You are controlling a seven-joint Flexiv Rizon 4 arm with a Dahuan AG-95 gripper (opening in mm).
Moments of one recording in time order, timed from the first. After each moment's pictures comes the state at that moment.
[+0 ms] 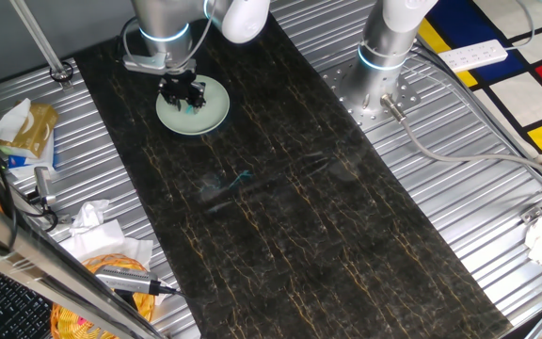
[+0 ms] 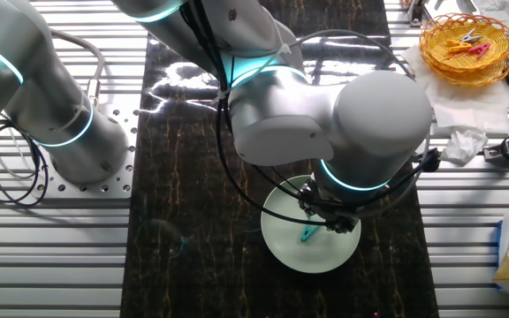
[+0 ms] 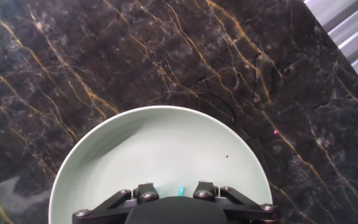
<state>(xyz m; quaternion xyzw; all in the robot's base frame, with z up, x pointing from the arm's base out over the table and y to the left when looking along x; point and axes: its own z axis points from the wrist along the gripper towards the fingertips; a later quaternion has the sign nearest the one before) 0.492 -0.161 0.024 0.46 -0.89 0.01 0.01</state>
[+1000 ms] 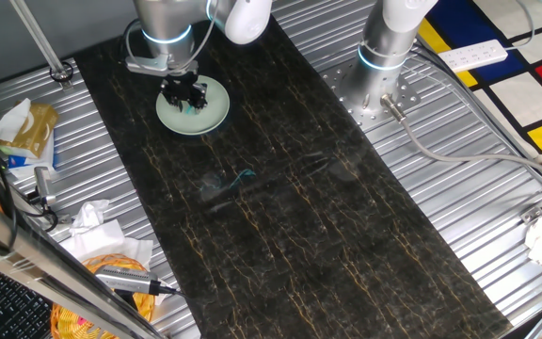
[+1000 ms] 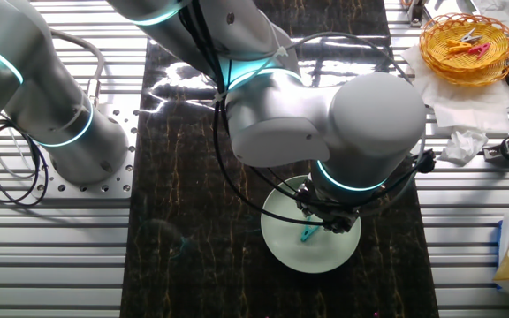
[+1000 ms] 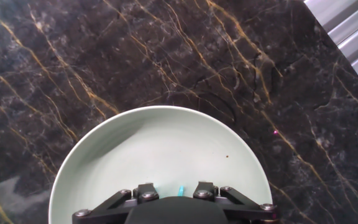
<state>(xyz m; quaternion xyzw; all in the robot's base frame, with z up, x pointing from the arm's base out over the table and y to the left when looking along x) 0.489 -0.160 0.019 0.45 -0.89 0.01 0.01</state>
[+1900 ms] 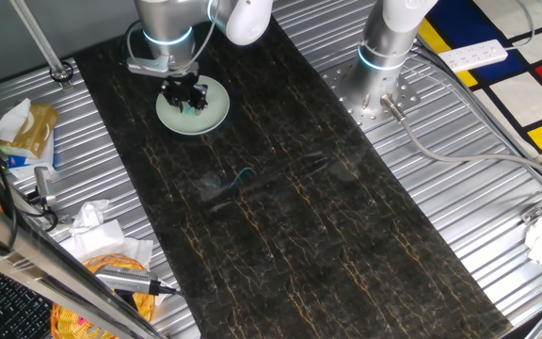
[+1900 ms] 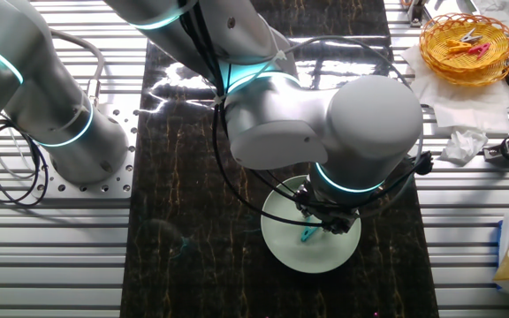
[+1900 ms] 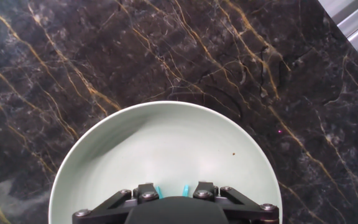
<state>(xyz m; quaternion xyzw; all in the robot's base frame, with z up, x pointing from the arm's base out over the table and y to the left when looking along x) 0.488 -0.160 0.014 0.45 -0.89 0.01 0.01</state>
